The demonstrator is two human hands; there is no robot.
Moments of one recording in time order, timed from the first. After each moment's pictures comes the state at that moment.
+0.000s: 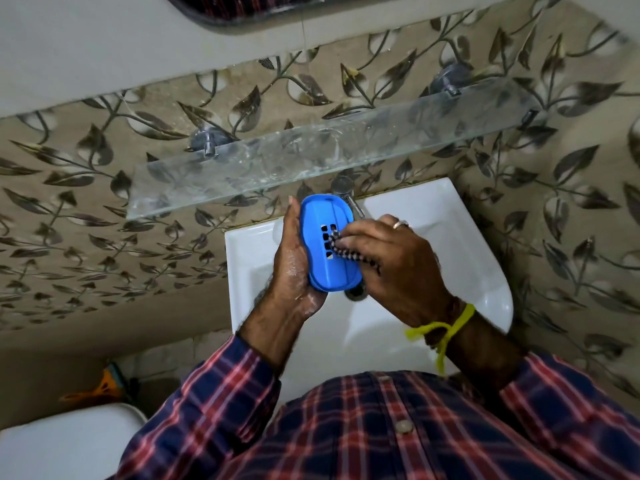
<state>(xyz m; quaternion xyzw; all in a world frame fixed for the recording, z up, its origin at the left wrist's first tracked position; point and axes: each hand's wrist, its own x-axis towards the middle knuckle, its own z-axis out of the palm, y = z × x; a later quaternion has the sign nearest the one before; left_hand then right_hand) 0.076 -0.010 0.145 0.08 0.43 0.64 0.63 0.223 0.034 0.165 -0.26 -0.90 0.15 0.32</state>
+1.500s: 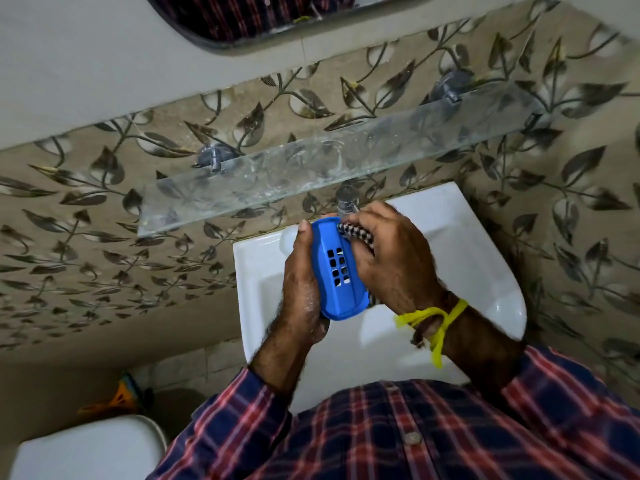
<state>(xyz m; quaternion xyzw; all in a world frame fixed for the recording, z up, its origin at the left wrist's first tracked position) 0.089 -0.030 0.150 0.14 0.53 0.64 0.53 0.195 0.040 0.178 -0.41 -0.82 0.26 0.30</state>
